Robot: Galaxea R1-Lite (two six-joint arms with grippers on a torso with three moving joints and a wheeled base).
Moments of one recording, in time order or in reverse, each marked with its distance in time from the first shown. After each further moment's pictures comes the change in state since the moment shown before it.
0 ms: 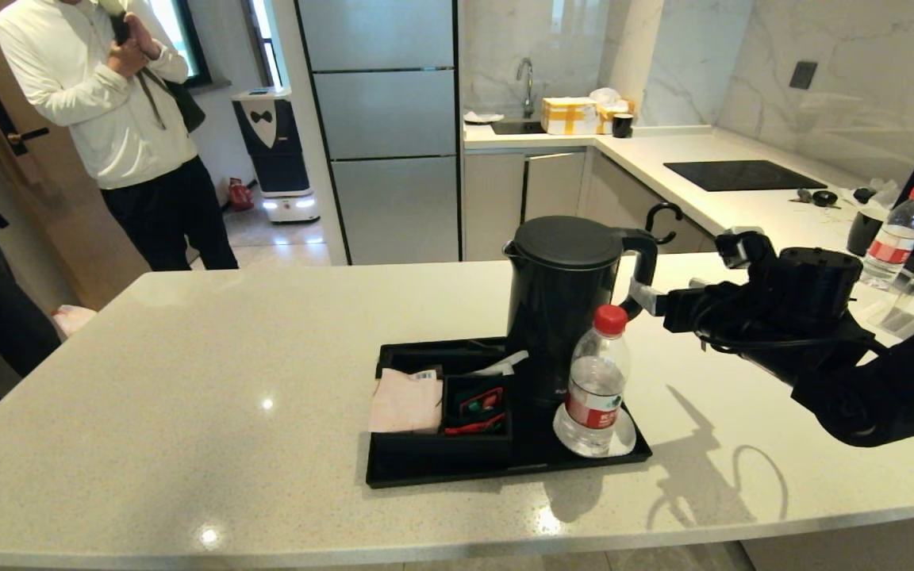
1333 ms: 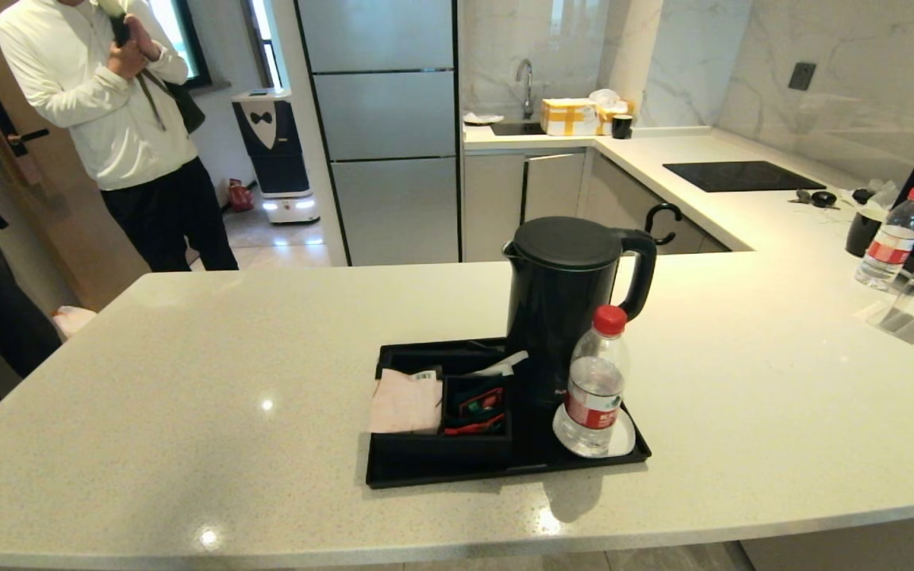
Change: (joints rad) left arm 0.000 0.000 0.000 0.001 0.000 0.000; right arm -0.106 -1.066 0.046 1.060 -0.305 0.001
